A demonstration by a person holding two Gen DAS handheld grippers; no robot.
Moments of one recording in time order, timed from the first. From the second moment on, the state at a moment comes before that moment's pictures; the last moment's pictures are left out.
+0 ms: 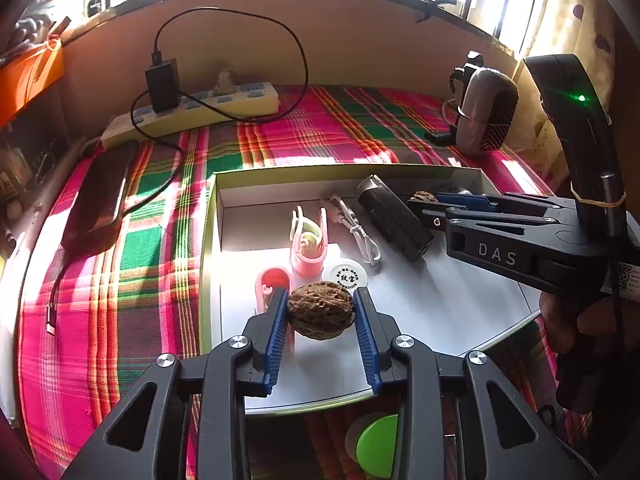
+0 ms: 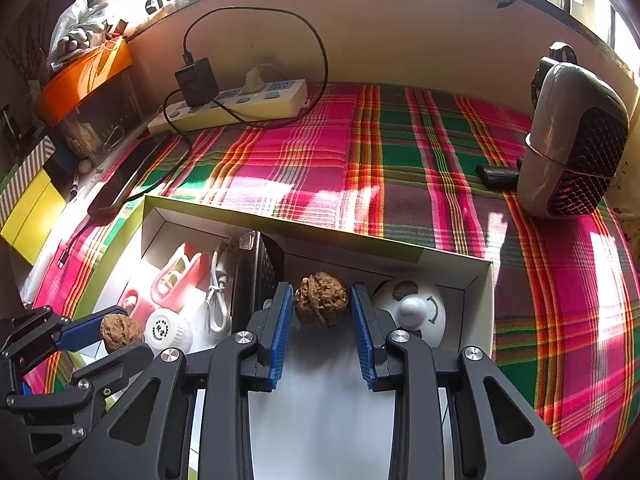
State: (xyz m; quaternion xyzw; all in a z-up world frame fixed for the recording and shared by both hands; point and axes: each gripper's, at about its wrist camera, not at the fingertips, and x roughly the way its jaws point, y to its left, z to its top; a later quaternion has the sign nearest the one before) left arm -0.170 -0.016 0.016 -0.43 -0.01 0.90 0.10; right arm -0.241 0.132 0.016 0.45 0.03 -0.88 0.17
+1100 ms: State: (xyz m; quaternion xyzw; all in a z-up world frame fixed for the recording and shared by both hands) left arm -0.166 -0.019 0.017 -0.43 -0.02 0.90 0.09; right arm -0.240 0.131 0.013 0.45 0.04 -0.88 0.16
